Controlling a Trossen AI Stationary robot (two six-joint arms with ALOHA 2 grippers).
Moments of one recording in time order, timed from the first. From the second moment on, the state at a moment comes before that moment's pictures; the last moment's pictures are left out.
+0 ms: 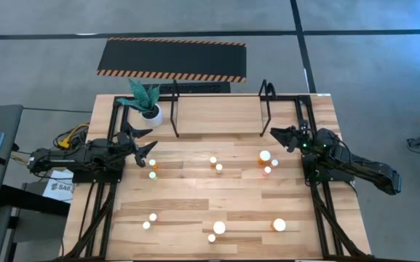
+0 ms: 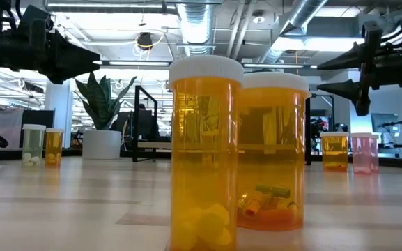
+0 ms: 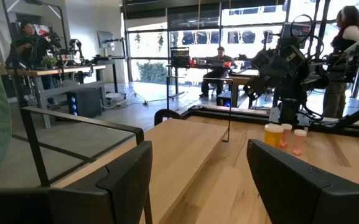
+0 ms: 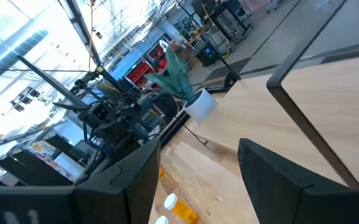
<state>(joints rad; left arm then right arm) 0.01 0.01 0.01 0.08 -0.43 0.03 -0.41 0.00 0.01 0.04 0.00 0.77</state>
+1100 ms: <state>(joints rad) 0.01 0.01 0.01 0.08 -0.43 0.03 -0.38 0.30 0.40 -0.46 0.00 0.82</state>
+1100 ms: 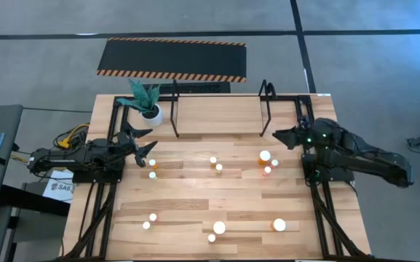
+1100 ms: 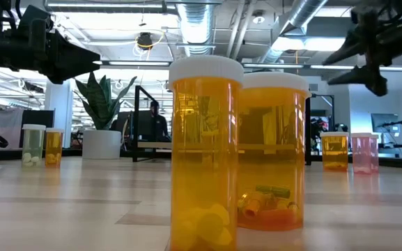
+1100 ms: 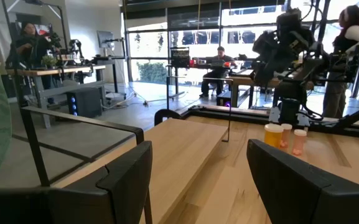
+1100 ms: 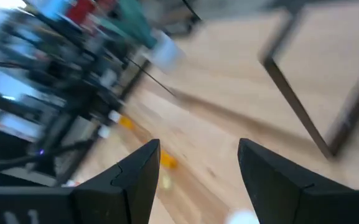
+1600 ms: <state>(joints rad) 0.01 0.01 0.01 0.08 -0.43 0.03 -0.23 0.73 0.56 -0.70 0.00 1.04</state>
